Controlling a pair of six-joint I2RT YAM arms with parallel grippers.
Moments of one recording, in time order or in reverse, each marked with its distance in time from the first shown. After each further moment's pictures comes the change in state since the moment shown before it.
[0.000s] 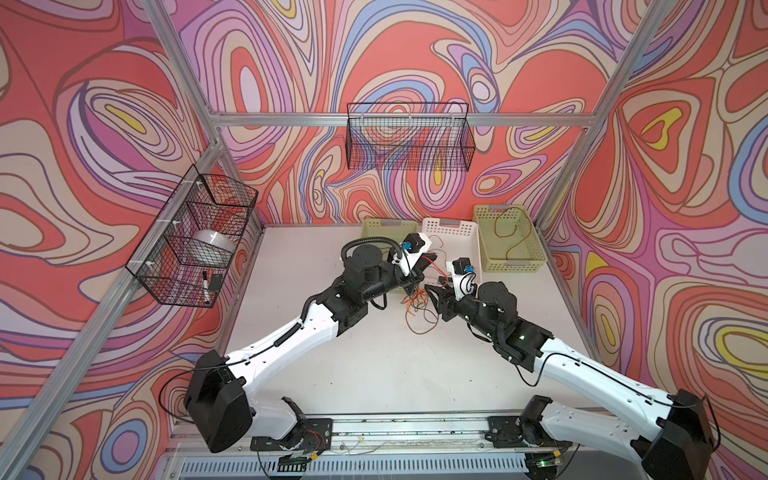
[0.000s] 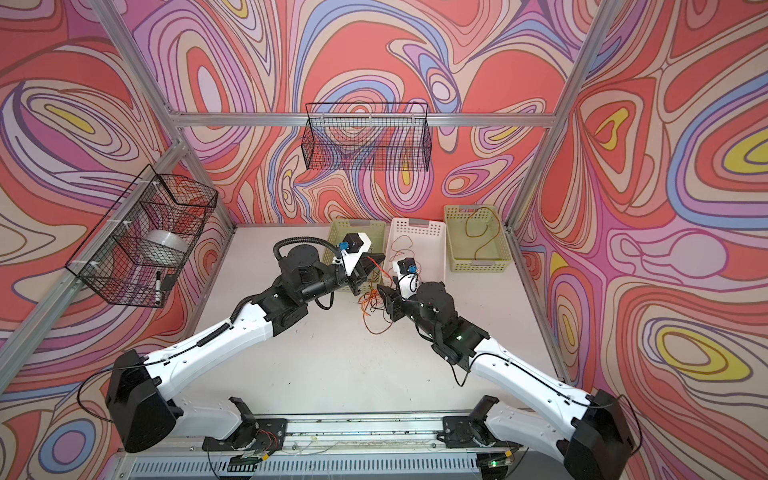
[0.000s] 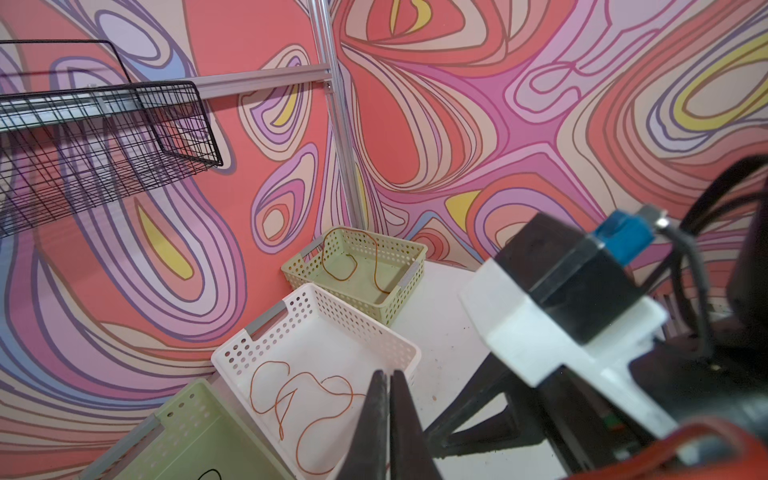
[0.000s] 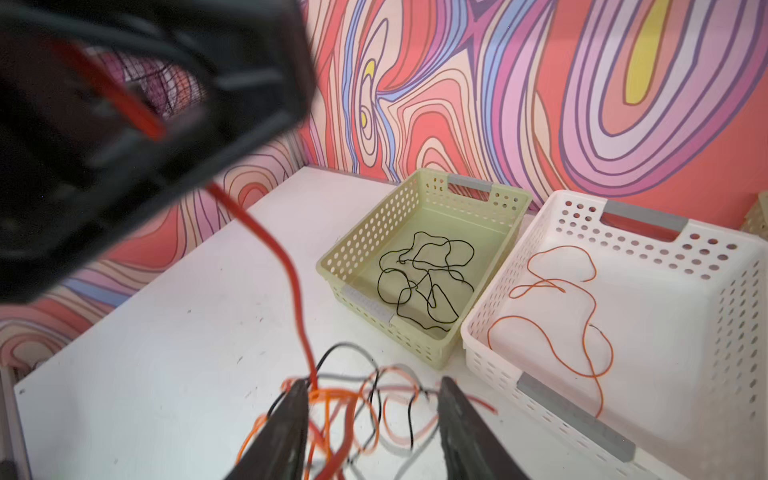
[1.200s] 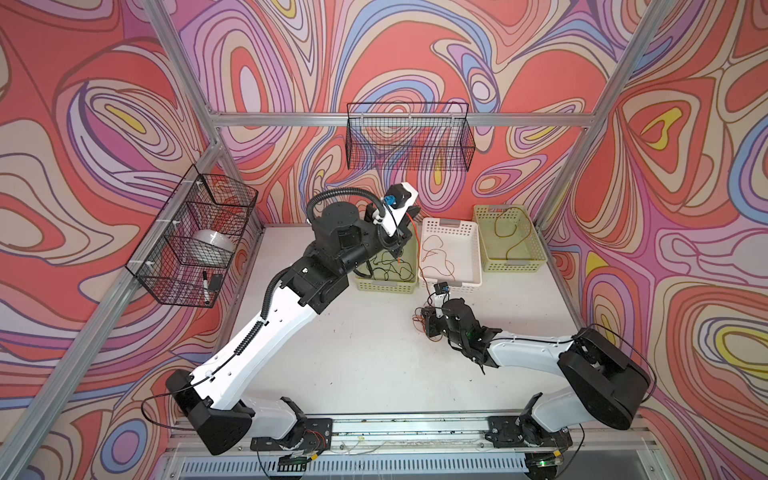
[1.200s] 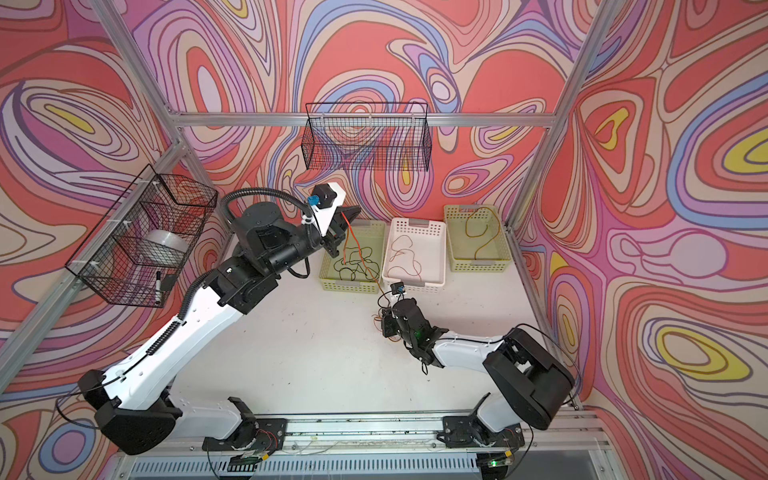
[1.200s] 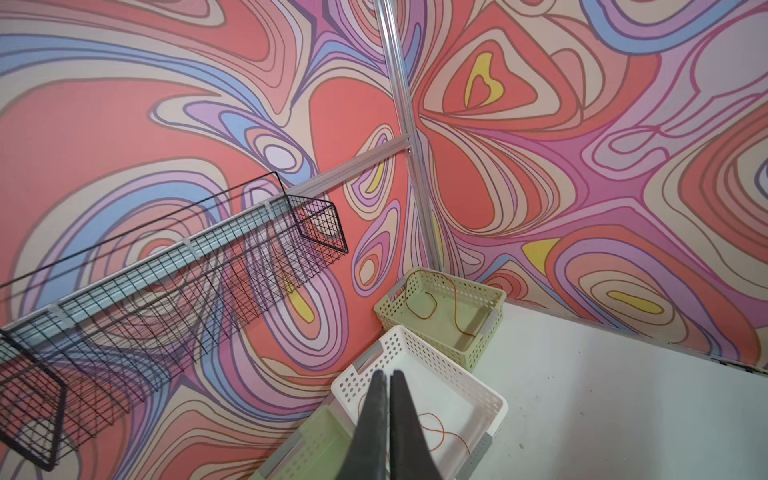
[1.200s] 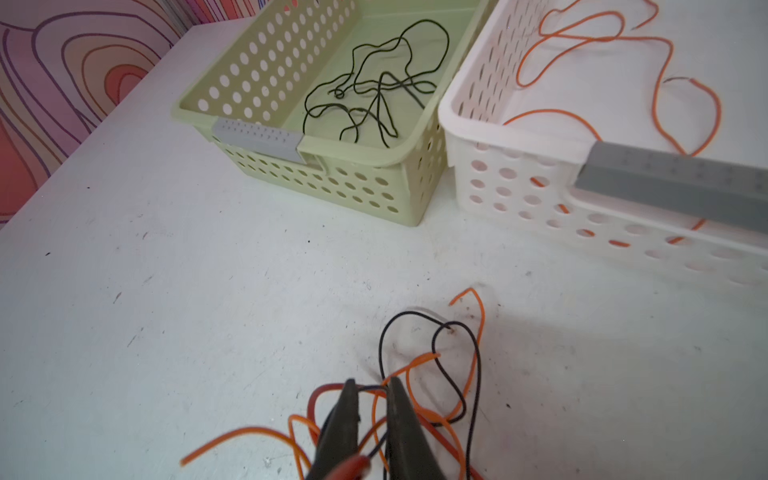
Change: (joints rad) left arm 0.056 -0.004 0.483 -0.385 -0.132 0.136; right arm 0.000 0.422 -0.167 0.242 0.020 0.195
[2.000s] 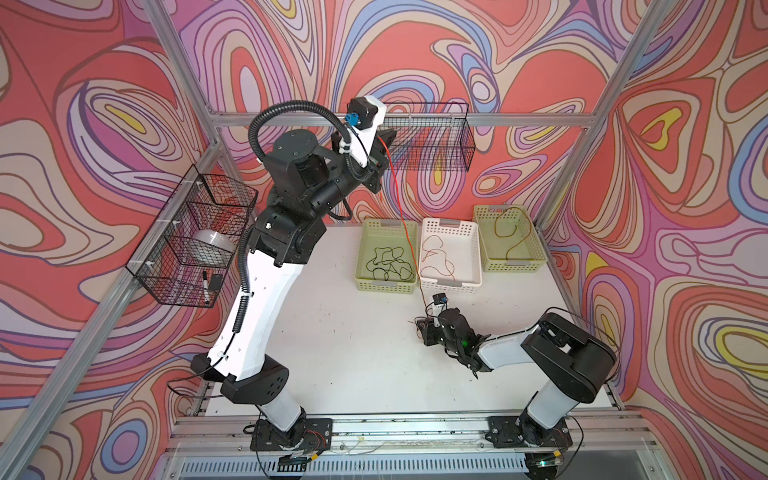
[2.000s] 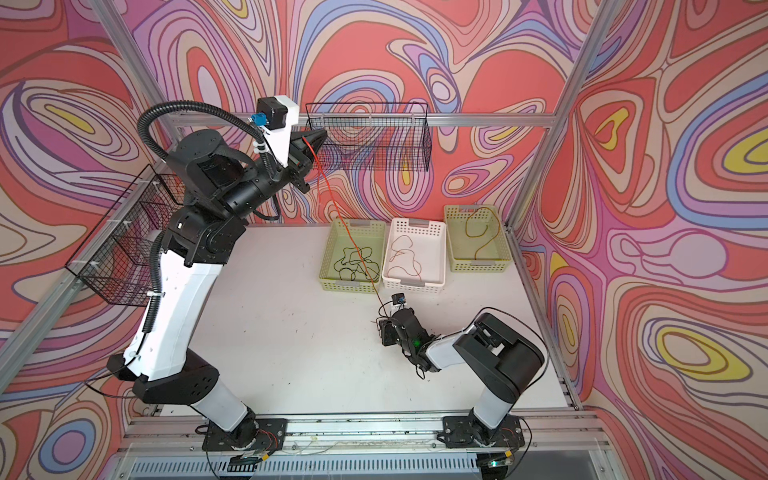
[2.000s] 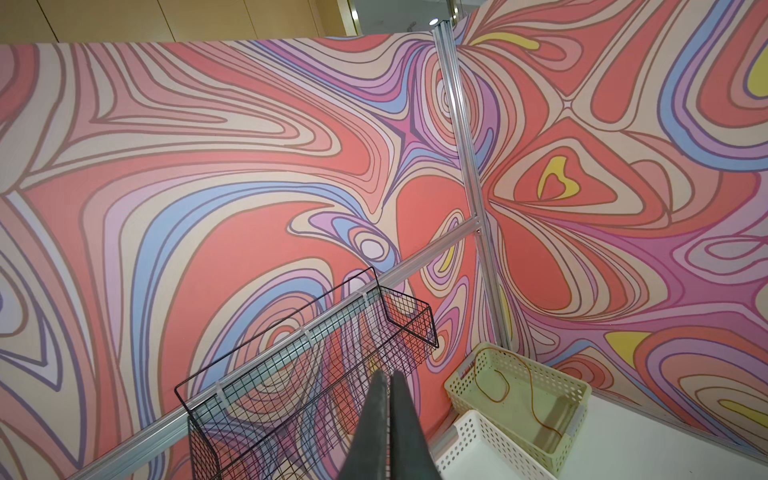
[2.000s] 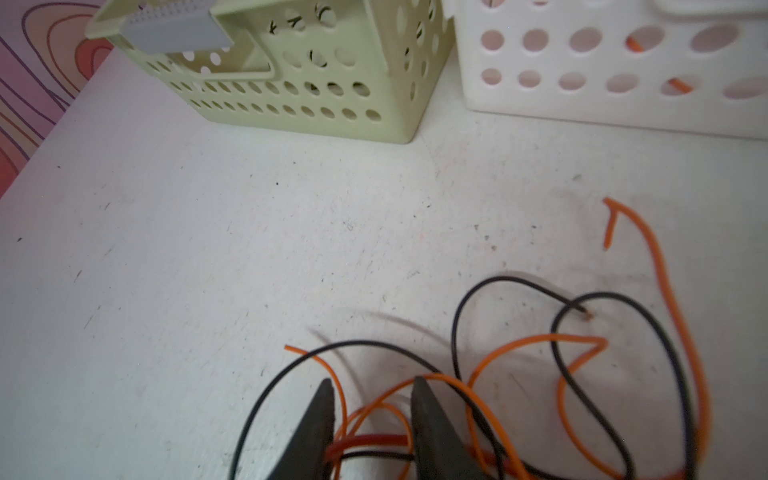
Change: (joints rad) left arm 0.166 0.284 0.733 -0.285 0.051 0.001; right arm 0.000 0.180 -0.084 0.230 -0.027 0.100
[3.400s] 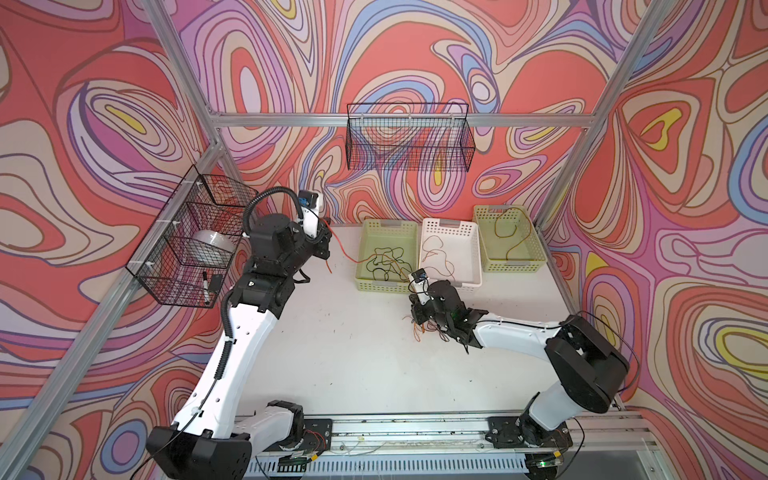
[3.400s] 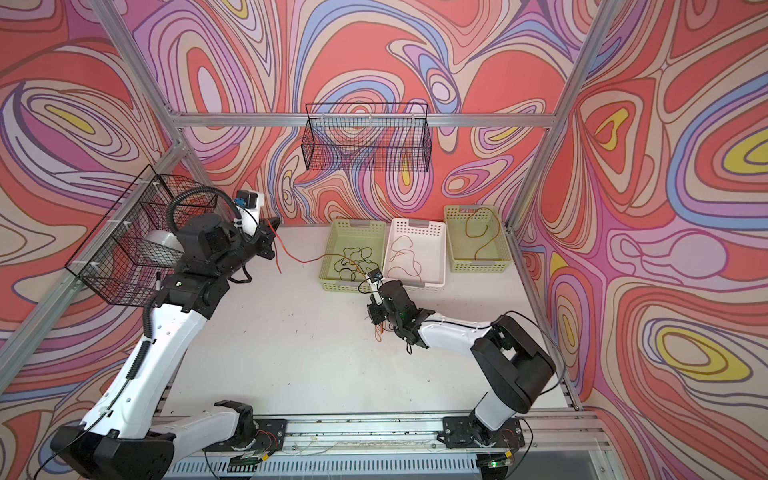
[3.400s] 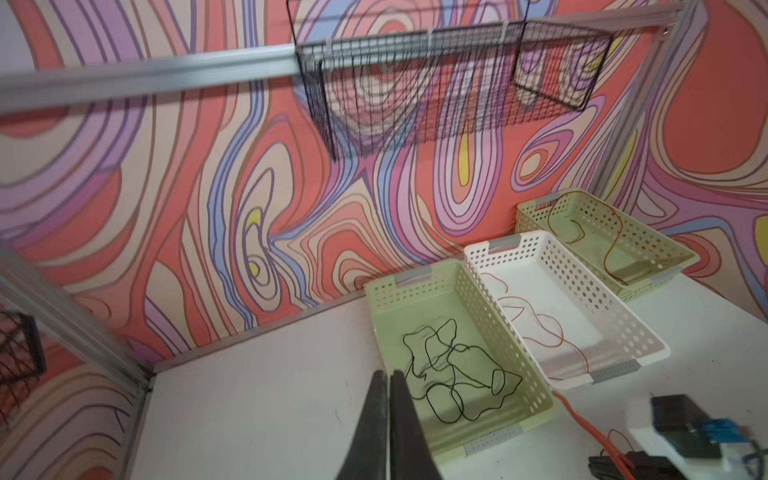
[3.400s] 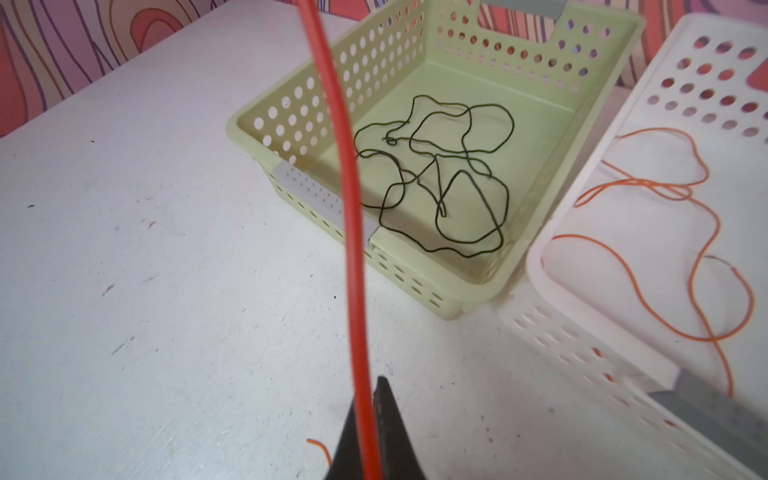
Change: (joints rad) left arm 0.365 -0.502 -1.152 0.189 -0.022 -0.197; right arm -0.001 -0.122 0.331 -0.389 -0.003 -0.389
